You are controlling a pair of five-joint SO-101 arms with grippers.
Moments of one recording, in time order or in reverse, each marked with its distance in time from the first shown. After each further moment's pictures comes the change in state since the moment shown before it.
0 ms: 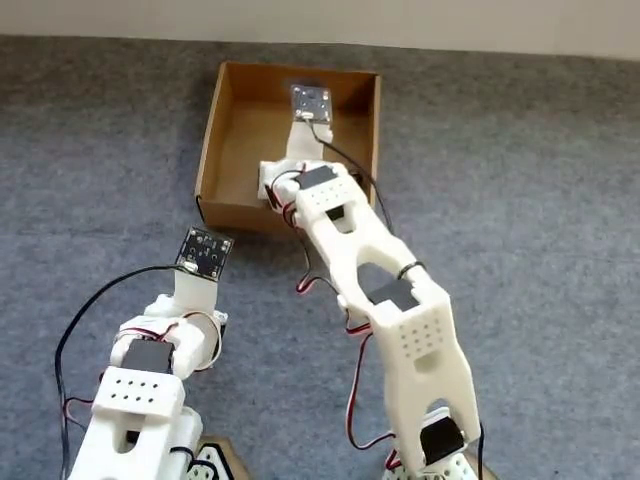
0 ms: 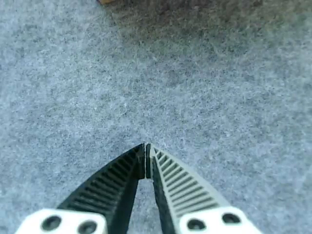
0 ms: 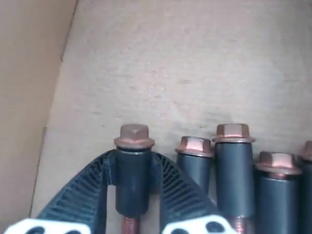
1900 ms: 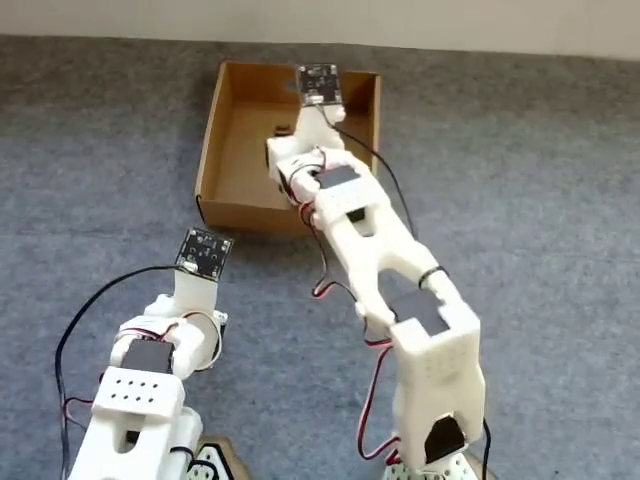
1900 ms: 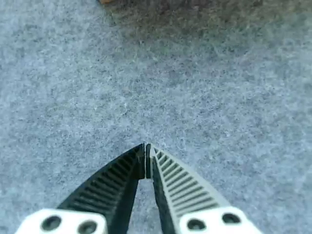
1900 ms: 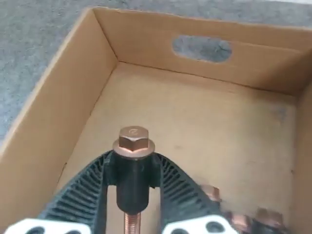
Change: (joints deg) left arm 0.0 0.0 0.0 0.0 0.0; right arm 2.0 -13.1 10.5 -15.5 11.4
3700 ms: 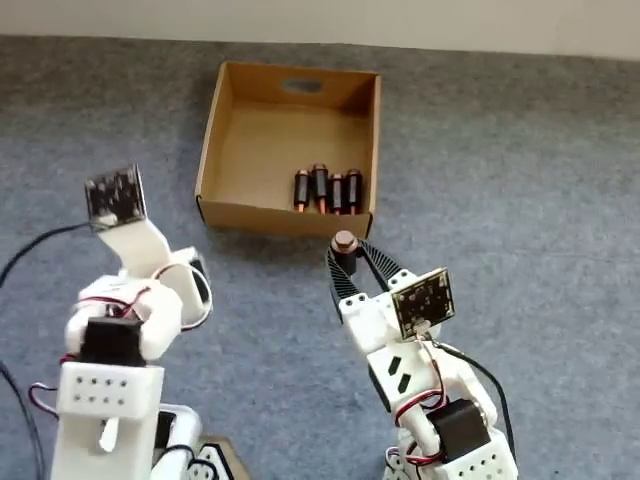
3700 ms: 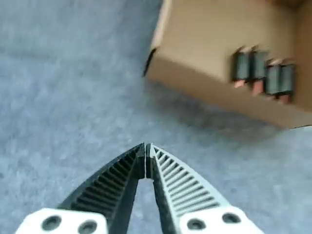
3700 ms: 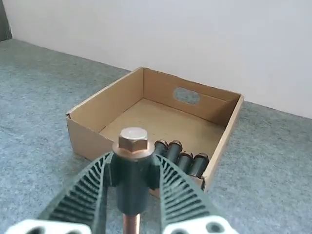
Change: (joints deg) left arm -2.8 0.0 -25.8 18.7 31.4; right arm -0.2 -130.8 93.0 12.4 16.2
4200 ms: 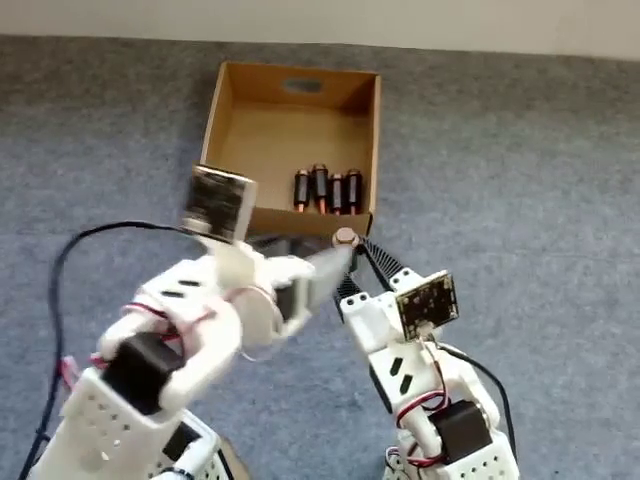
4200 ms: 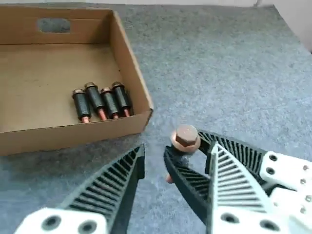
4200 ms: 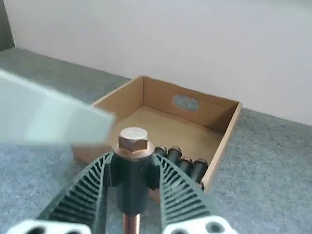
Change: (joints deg) left arm 30.5 0.0 -19.3 -2.5 -0.1; right arm 0.0 0.0 -0.5 0.0 0.0
